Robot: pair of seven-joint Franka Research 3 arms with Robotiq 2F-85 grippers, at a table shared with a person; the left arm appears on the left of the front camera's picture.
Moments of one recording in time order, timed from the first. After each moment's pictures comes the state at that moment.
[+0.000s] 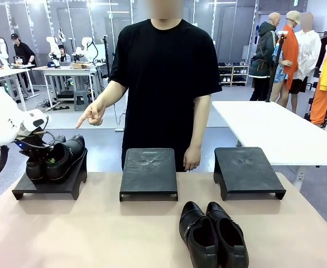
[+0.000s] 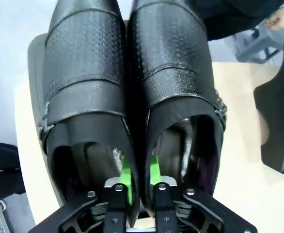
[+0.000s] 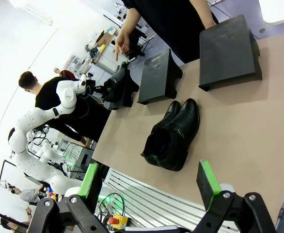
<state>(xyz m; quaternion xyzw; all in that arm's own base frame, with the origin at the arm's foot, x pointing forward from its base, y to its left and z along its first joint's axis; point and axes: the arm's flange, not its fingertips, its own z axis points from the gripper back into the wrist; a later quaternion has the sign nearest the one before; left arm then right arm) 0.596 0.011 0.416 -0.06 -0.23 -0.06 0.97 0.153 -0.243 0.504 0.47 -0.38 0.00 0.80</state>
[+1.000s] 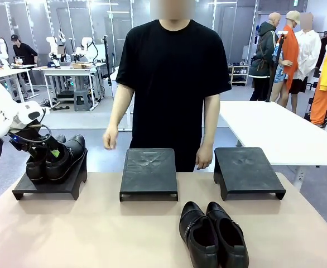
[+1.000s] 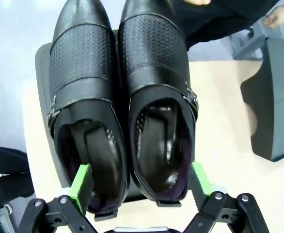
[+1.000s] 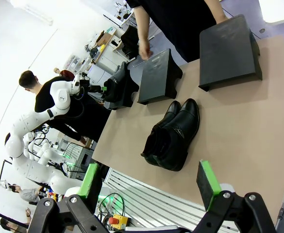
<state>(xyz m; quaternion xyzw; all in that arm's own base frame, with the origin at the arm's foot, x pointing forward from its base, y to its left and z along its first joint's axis) 0.571 0.003 0.449 -0.05 -0.24 -0.07 0.97 0.153 -0.243 0.504 0.47 -0.38 0.00 0.80</state>
